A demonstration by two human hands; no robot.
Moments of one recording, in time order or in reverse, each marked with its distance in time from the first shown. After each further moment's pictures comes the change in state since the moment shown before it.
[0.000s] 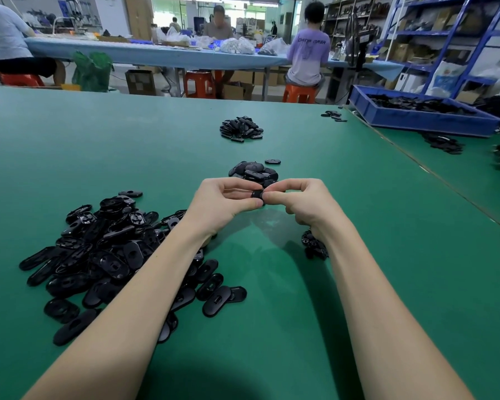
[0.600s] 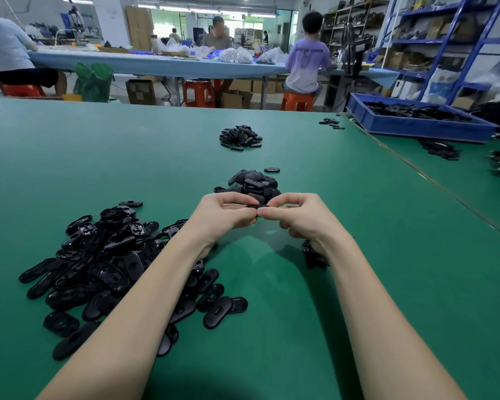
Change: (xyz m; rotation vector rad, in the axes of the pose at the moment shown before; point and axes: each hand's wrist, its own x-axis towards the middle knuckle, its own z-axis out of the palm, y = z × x) left_hand 0.002 -0.006 0.000 -0.162 -0.026 -0.163; right_hand 0.003 0.012 0.002 0.068 -0.080 0.053
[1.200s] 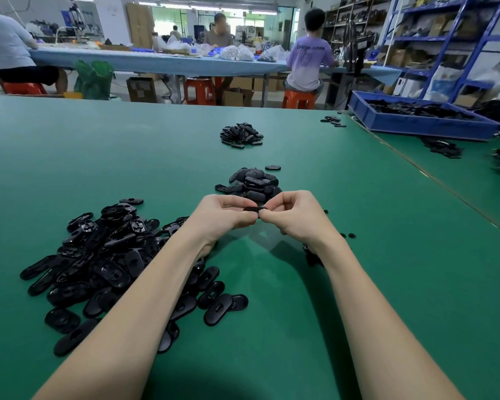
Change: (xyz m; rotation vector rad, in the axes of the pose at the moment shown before) left_hand 0.002 -0.006 -0.002 0.061 0.020 -0.033; right_hand 0.011 0.013 0.011 -0.168 0.060 -0.134
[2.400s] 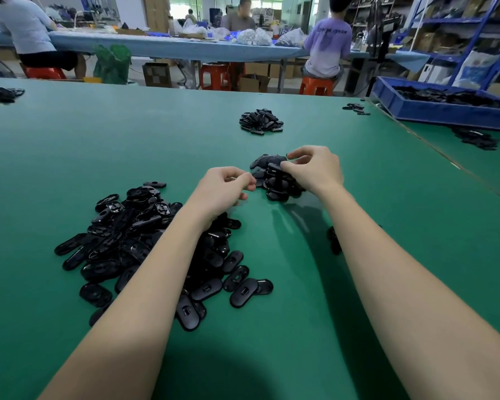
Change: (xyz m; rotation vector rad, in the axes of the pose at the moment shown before) left_hand 0.008 0.008 -0.032 0.225 0.149 0.076; right_hand 0.071 -0.017 0.005 -0.315 0.249 -0.018
